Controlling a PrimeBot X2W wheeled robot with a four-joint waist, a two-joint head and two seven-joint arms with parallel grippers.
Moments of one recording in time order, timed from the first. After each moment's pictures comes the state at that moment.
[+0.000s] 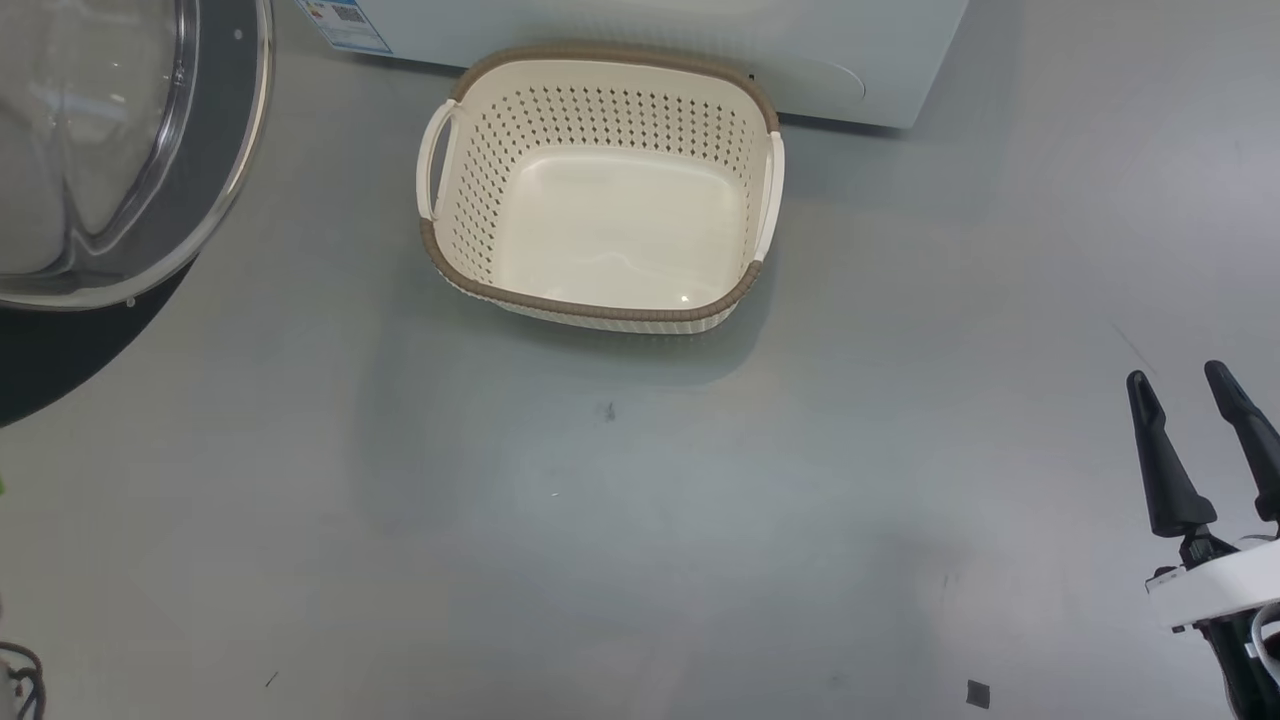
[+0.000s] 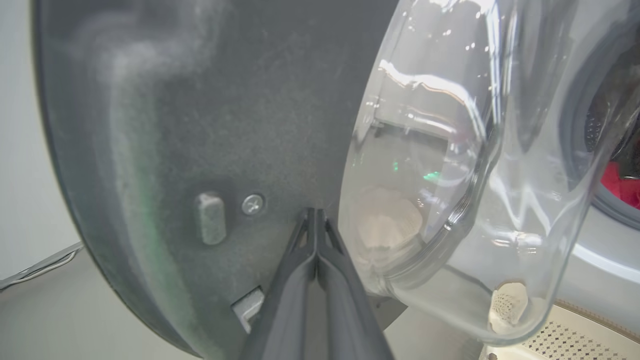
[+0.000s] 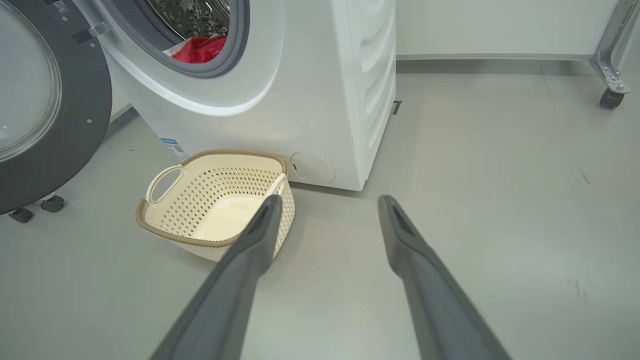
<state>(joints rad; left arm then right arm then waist) -0.36 0.22 0.32 0.33 -0.47 0.11 -0.12 0.02 -0.48 0.20 0.02 0.66 0.12 -0.25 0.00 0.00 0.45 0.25</state>
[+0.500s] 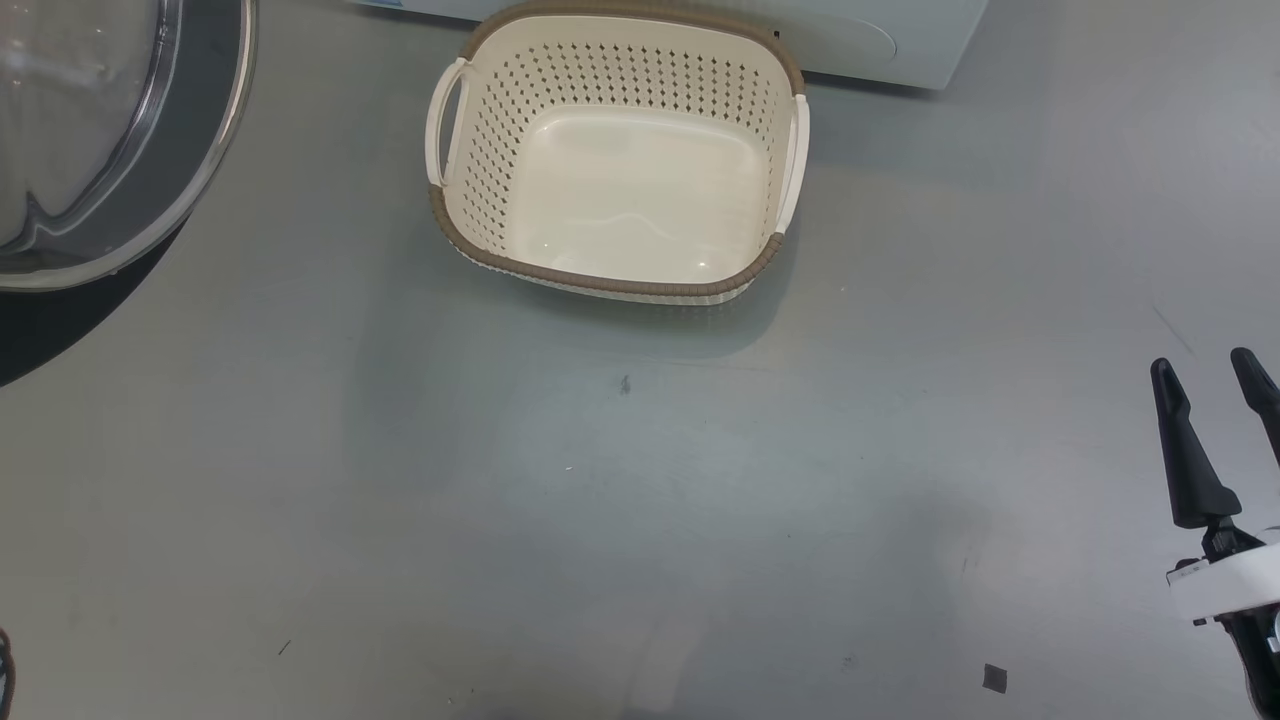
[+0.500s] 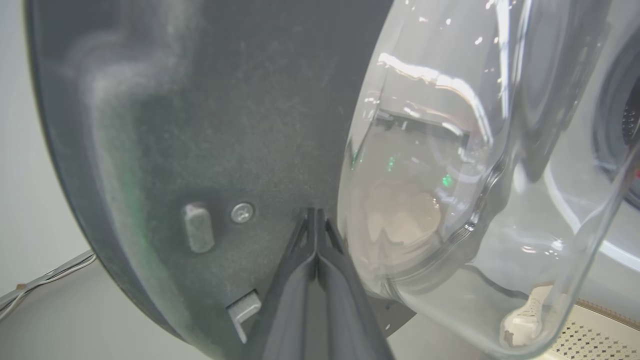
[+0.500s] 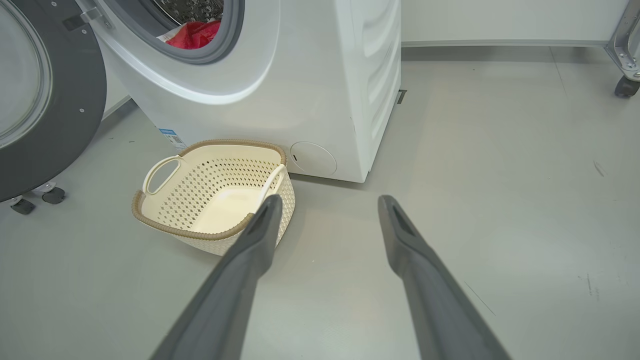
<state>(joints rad) -0.41 0.24 0.35 0.34 -0.46 0.11 -0.07 0.03 -0.51 0.17 -0.01 0.67 0.12 -0.25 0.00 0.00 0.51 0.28</state>
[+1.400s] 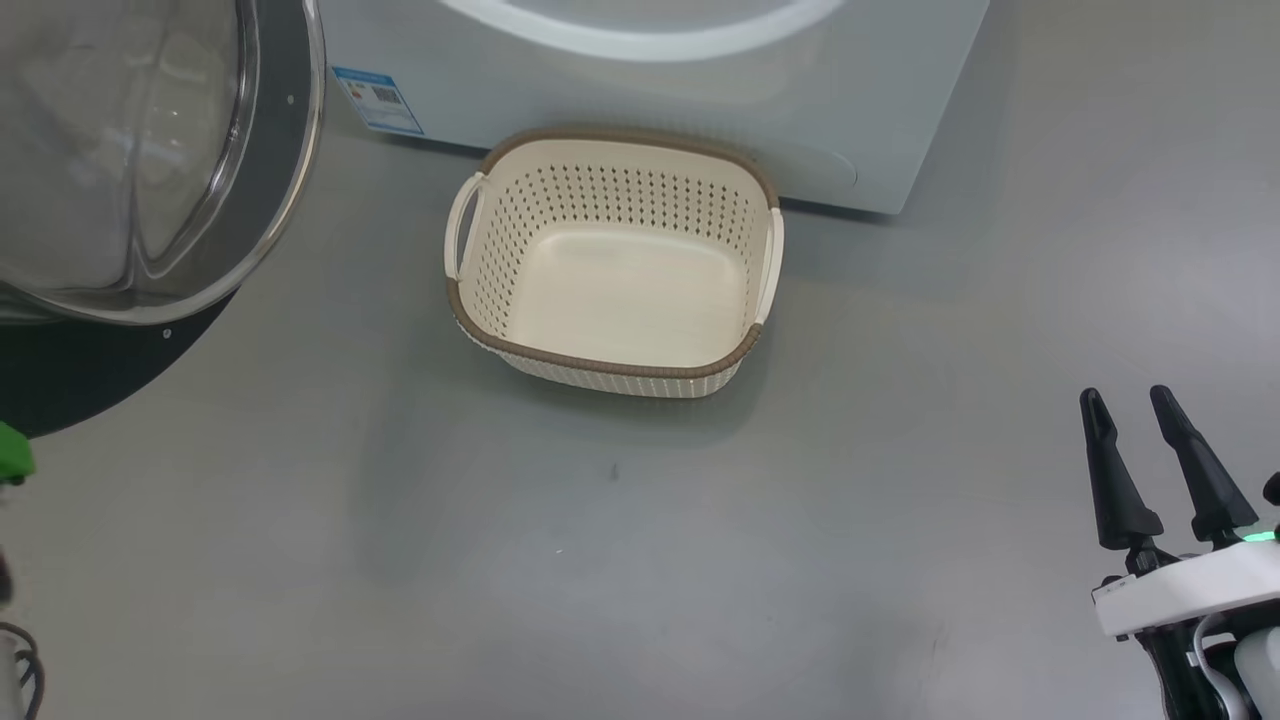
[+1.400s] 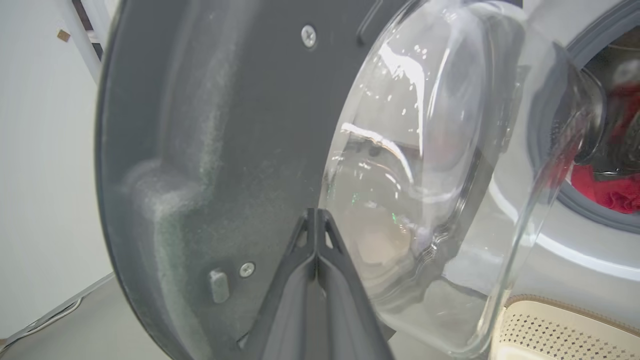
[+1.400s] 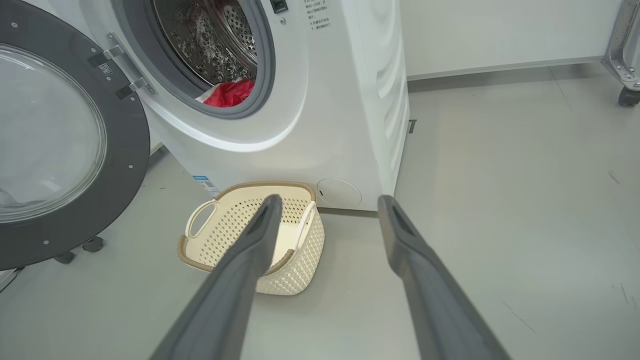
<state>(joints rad) -0.41 0.27 0.23 0.36 -0.37 0.09 -0.07 0.01 -0.40 0.23 0.04 0.73 0.12 -0.25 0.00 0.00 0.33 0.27</state>
